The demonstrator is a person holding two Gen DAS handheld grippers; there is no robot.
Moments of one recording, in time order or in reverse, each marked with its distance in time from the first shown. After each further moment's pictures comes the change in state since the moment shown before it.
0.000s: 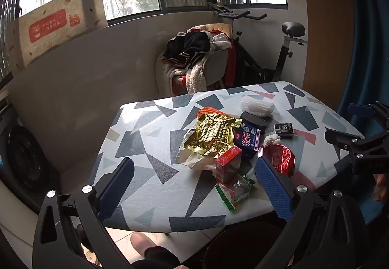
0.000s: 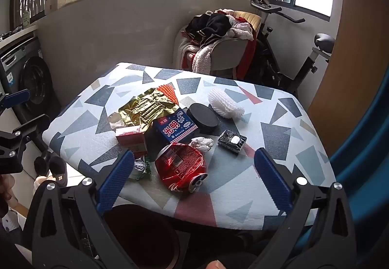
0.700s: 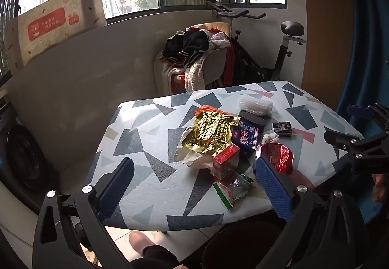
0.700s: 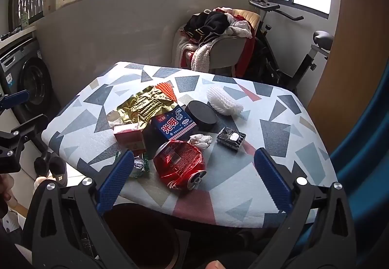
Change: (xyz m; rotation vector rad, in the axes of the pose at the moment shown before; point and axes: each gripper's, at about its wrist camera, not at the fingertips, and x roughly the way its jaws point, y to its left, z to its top) left arm 0.001 -0.004 -0.002 0.004 0.004 -0.003; right arm 0.000 -0.003 -0.002 0.006 0.008 -0.002
